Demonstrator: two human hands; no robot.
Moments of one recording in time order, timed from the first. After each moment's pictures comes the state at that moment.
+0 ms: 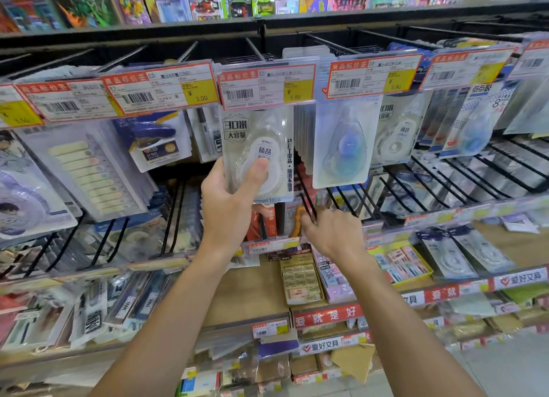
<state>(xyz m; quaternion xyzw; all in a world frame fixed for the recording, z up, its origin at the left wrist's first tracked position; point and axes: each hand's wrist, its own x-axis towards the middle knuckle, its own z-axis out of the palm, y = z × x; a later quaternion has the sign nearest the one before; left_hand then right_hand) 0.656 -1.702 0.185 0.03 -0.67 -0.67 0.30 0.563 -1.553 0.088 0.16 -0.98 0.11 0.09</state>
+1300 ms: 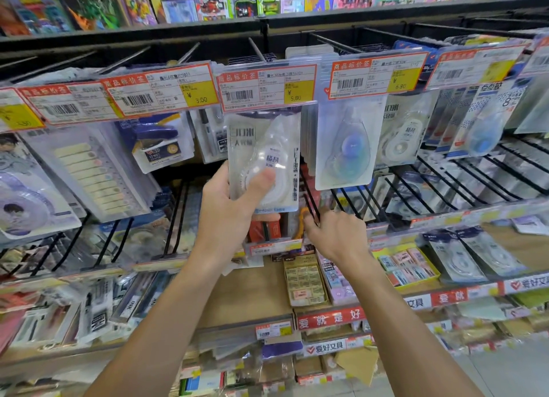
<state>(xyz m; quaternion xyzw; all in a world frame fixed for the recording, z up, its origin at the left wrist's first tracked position) 0.671 -1.703 0.196 0.02 -0.71 -0.67 0.22 0.563 -1.553 0.086 0.16 -0.98 0.11 0.11</state>
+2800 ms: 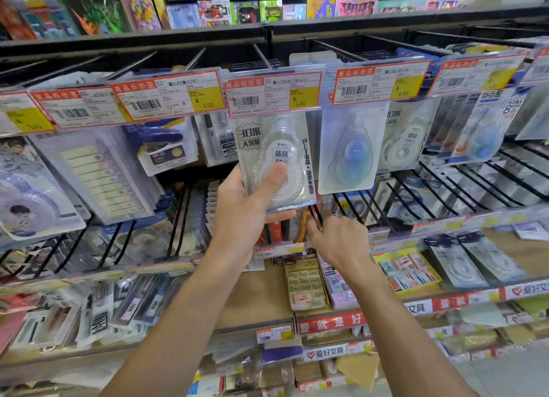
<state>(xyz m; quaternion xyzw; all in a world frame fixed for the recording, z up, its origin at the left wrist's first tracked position) 0.664 -1.689 0.201 0.06 -0.65 -0.74 0.20 0.563 -1.553 0.078 0.15 -0.97 0.12 0.13</state>
